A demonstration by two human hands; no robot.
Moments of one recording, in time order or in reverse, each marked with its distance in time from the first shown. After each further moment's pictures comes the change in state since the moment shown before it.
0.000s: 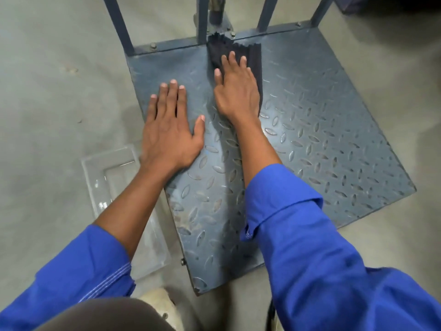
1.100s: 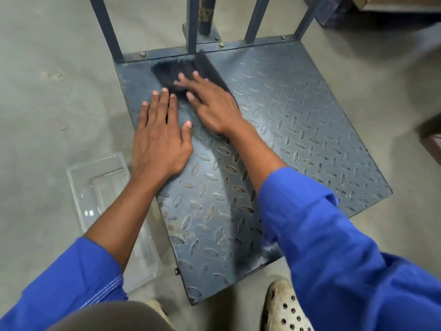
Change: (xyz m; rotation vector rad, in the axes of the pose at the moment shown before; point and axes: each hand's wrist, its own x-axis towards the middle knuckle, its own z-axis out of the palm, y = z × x) left_hand 0.002 0.000 -0.003 -0.043 0.014 0.020; right_hand -0.011 -0.003 -0.008 0.159 -0.193 -0.424
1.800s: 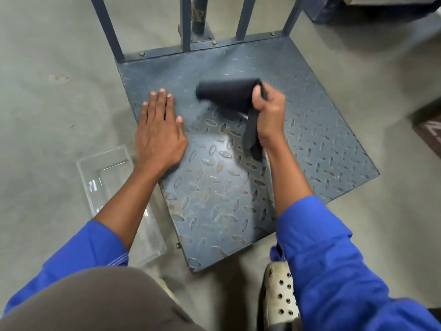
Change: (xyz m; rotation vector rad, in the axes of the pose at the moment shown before) left_hand -0.016 0.002 -0.005 -0.027 -0.045 -0.022; right_hand -0.090 0.040 -0.034 0.755 0.539 0.408
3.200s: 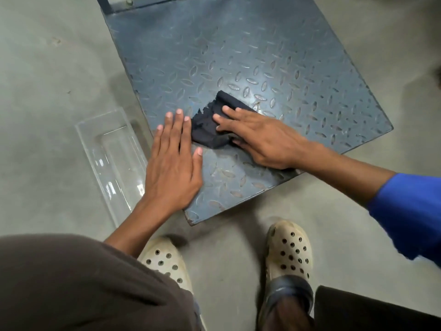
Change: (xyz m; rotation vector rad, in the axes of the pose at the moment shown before) left_hand -0.151 0.025 0.009 -0.026 -0.023 0.176; right_hand -0.116 0.007 -0.056 -0.908 -0.852 -0.679
